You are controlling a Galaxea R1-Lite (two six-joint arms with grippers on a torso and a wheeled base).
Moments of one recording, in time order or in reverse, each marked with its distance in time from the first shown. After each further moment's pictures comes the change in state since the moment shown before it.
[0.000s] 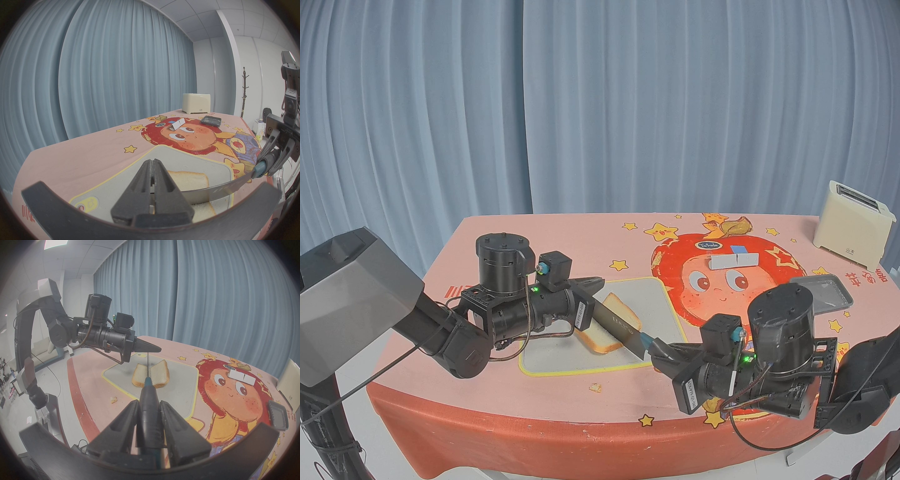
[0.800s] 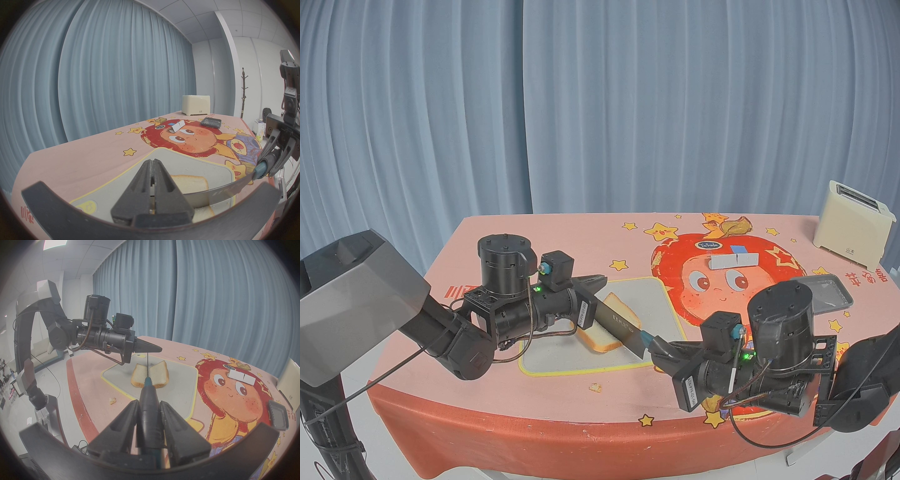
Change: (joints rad) left arm -0.002 0.016 -0.011 -0.052 0.000 -0.005; right arm -0.010 0.003 -0.008 -0.001 0.001 0.001
